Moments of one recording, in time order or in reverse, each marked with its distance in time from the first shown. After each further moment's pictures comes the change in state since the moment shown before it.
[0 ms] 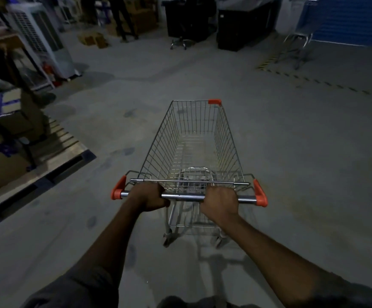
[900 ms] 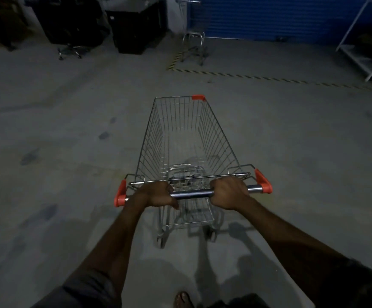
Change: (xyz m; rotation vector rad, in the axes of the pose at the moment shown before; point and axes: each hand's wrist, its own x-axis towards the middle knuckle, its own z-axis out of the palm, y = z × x) left_hand 0.332 0.045 -0.106 -0.185 -0.276 0.440; right_hand 0.225 0.126 -0.020 -0.013 -0.076 0.281
